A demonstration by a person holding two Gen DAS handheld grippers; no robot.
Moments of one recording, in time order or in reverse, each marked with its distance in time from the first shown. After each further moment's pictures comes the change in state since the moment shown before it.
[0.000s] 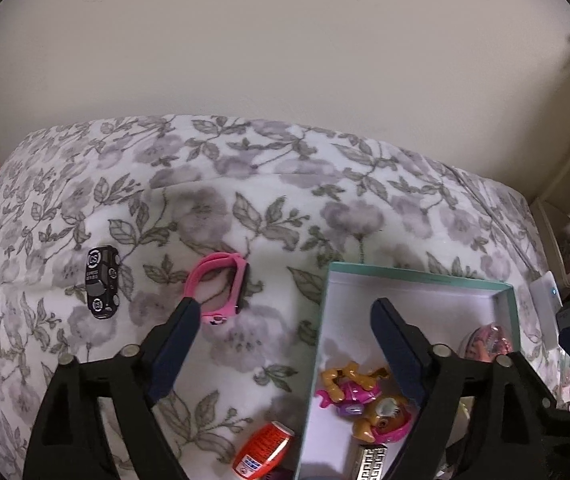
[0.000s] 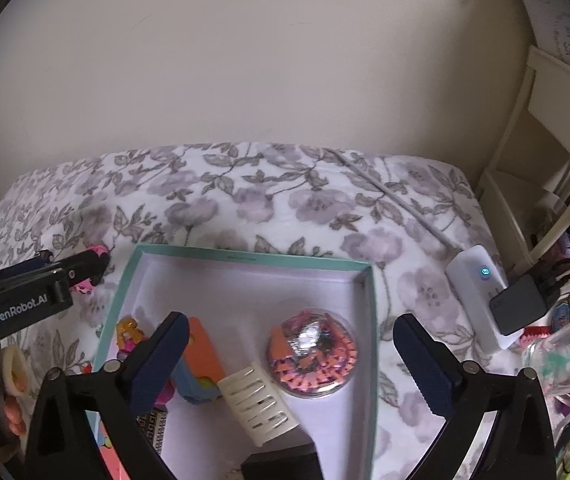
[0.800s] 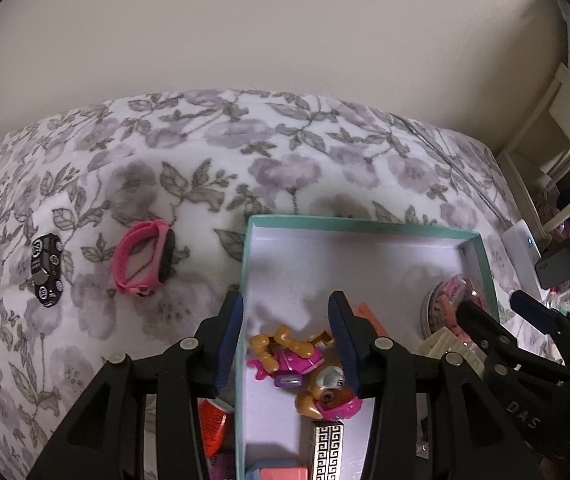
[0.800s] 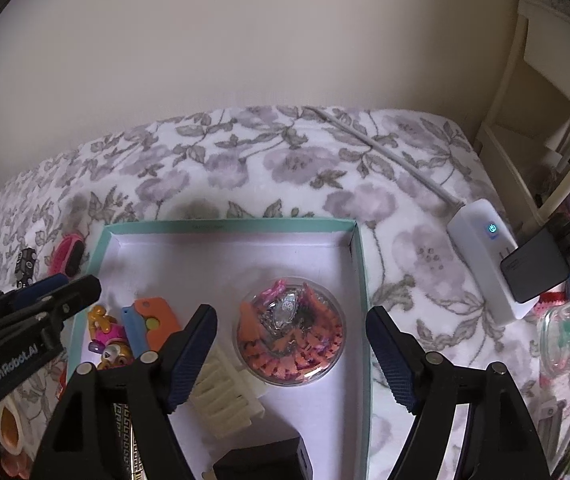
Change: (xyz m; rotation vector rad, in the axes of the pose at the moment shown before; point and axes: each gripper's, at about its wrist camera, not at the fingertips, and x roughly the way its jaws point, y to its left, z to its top) left arm 0.011 -0.041 -0.018 0.106 0.092 -0.114; right arm 0.025 -0.024 -0.011 0.077 0.097 0.000
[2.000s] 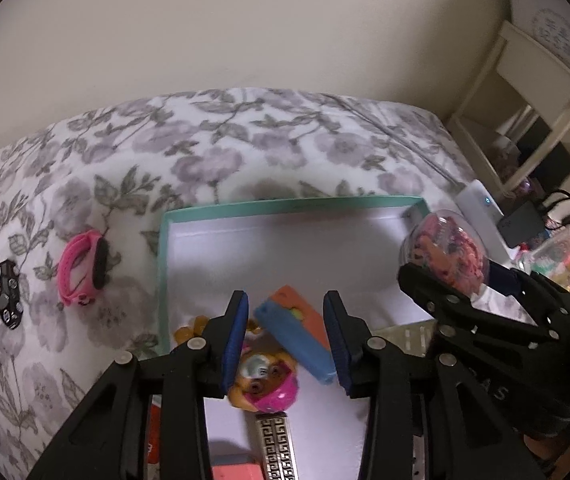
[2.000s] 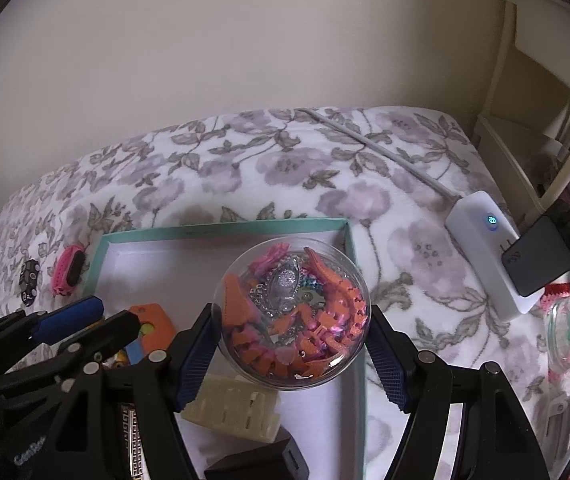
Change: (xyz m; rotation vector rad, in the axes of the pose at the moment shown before) left arm 0.004 -0.036 -0.013 0.138 0.012 -0.114; right arm 0.006 -0.009 -0.007 0.041 -0.010 0.036
